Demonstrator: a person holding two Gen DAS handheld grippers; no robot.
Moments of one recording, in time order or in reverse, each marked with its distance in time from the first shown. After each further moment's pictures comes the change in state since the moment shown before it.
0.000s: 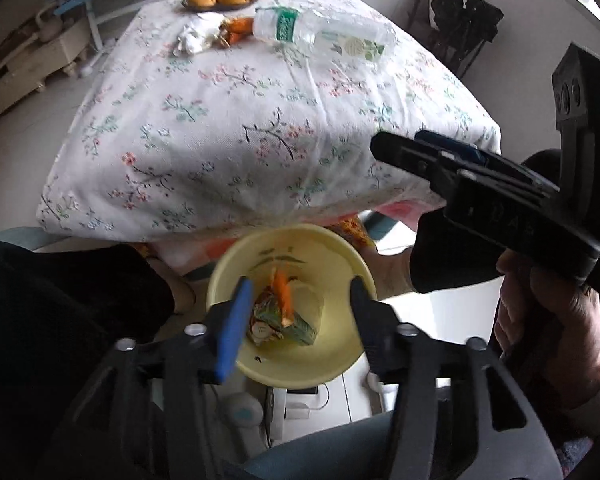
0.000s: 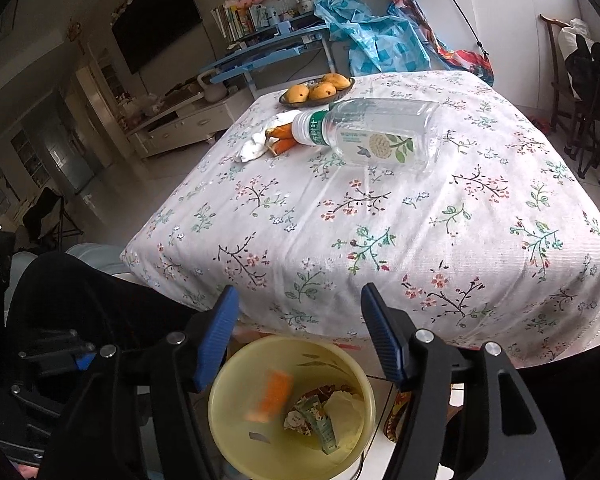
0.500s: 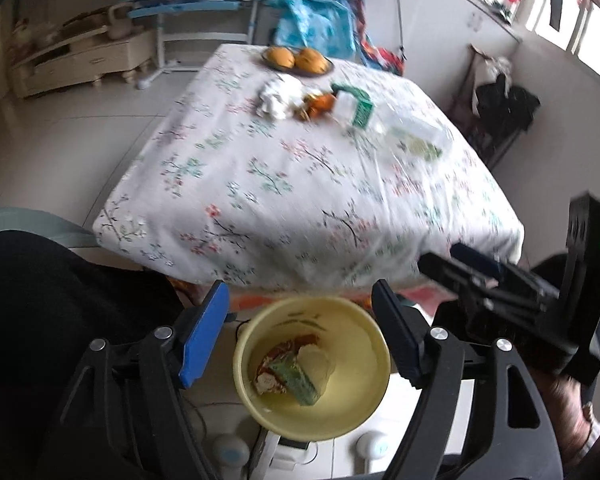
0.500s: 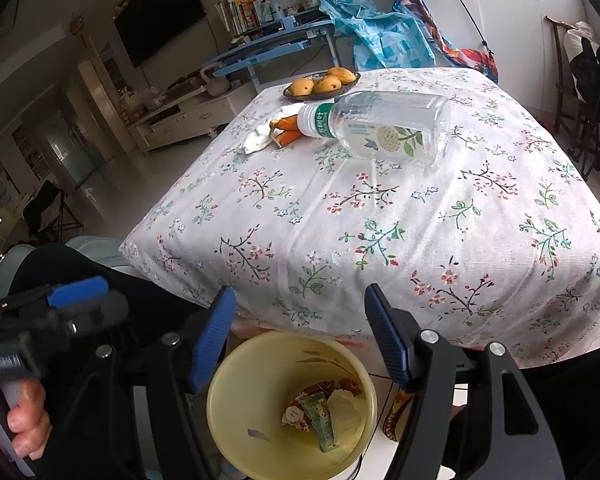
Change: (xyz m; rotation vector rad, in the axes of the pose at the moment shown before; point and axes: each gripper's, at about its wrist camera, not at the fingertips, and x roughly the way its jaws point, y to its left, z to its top) left arm -0.032 0.045 0.012 -0.215 -0.244 0.064; right arm 0.005 0.004 -0.002 -0.022 0.021 0.003
